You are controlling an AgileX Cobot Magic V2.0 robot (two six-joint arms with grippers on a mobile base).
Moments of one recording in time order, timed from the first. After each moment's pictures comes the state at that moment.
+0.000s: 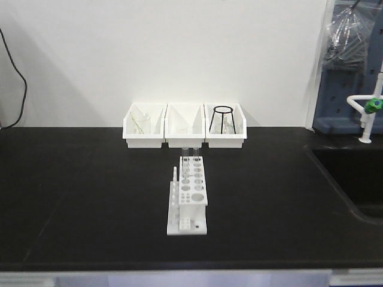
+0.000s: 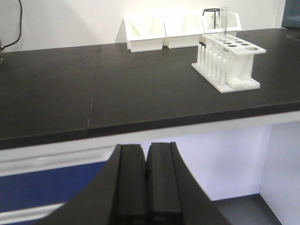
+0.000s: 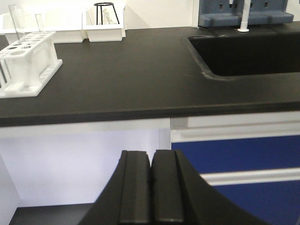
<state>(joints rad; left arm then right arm) -0.11 -0.02 0.03 0.18 0.21 -0.15 0.02 -0.01 0.03 -0.18 0.27 0.19</state>
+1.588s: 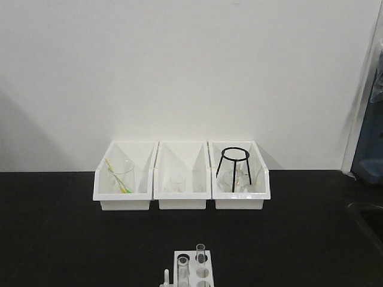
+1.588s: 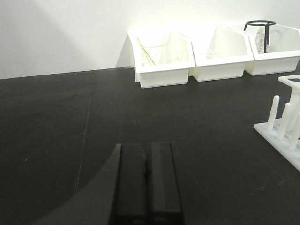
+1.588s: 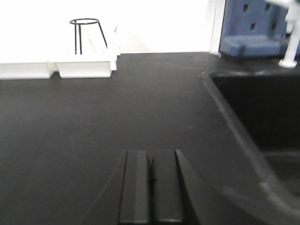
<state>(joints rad) -0.11 -0.02 0.03 0.18 0.21 -0.15 0.02 -0.01 0.03 -0.22 0.27 0.14</state>
